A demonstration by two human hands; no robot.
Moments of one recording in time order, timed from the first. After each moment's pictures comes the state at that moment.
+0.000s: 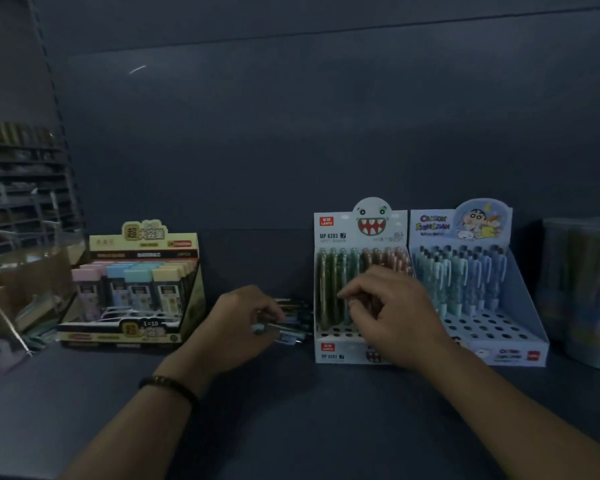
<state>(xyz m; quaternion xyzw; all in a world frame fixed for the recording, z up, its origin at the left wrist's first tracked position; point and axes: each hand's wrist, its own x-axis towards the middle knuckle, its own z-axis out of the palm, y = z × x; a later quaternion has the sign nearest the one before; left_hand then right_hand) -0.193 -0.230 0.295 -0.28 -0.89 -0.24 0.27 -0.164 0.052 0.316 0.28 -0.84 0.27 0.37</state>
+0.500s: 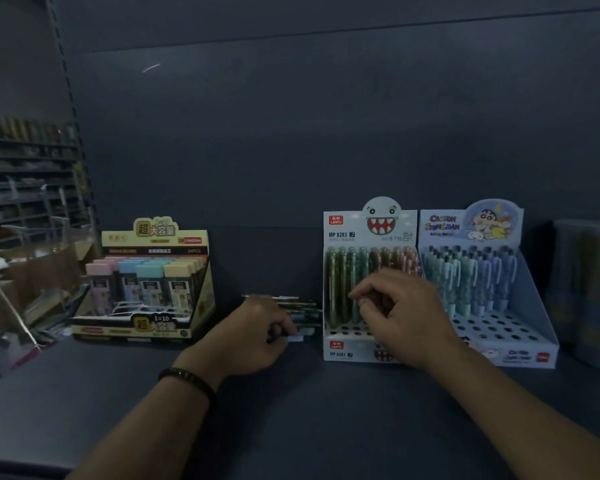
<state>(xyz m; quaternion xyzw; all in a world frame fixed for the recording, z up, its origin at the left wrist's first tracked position) -0.198 -0.230 0.288 -0.32 -0.91 -0.18 0.18 -0.159 0.050 0.317 0.25 -0.85 0.29 0.36</state>
